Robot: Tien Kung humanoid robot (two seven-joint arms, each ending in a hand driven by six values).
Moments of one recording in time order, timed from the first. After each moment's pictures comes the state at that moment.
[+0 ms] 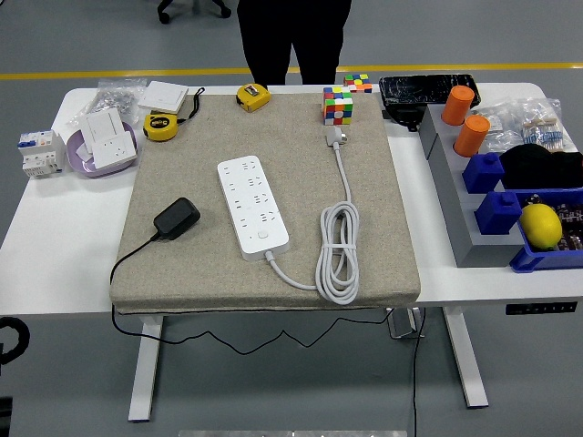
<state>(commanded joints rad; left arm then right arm) -0.05 0.02 -1.91 -1.23 0.33 0.06 -0.20 0.12 -0.19 1.63 0.18 -1.14 -0.33 0.02</state>
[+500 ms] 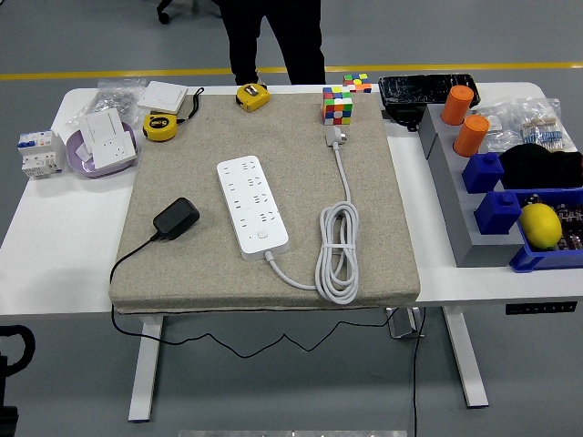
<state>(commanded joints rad) -0.05 0.02 -1.90 -1.16 0.47 0.19 -0.24 0.13 -0.19 1.62 0.18 -1.15 -0.54 0.08</state>
